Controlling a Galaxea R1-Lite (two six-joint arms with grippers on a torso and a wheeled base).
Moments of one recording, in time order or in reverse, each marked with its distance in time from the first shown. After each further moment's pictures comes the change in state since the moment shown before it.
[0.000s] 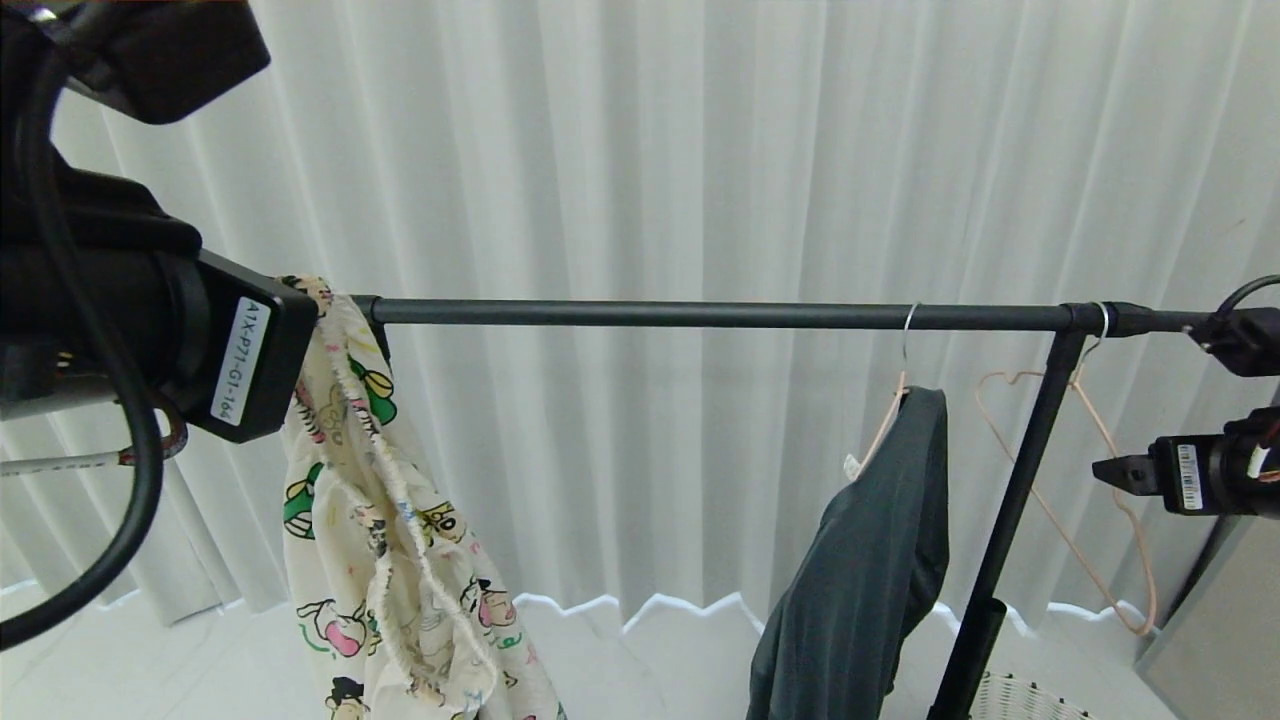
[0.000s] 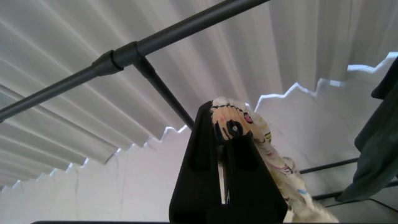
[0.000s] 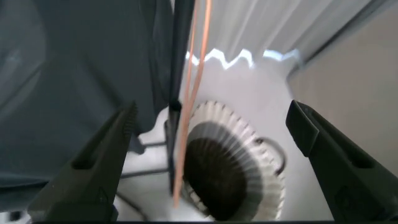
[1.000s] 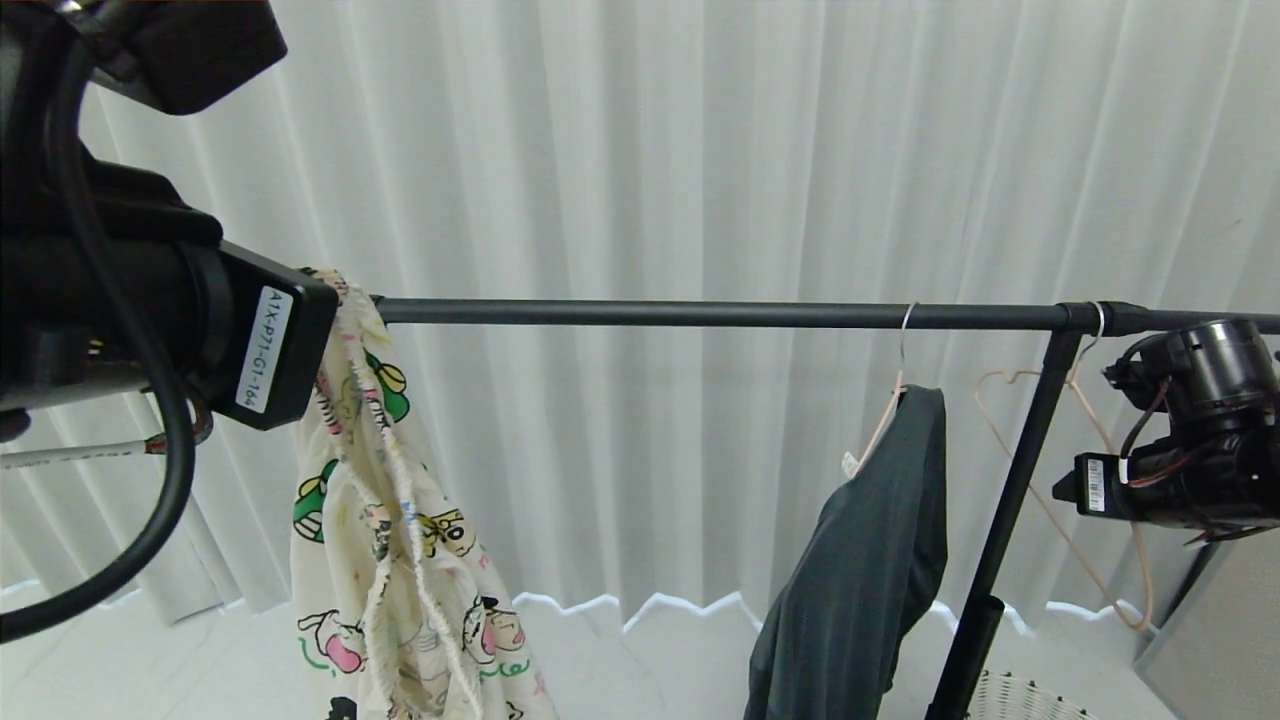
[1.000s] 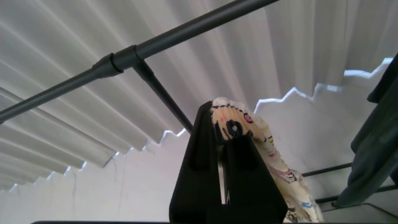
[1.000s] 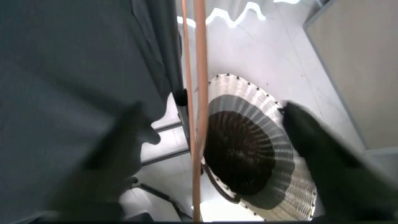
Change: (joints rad) left arm 0.002 0.012 0.003 -0.037 0.000 0.000; right arm -0.053 0.268 -0.006 -0.115 0.008 0.148
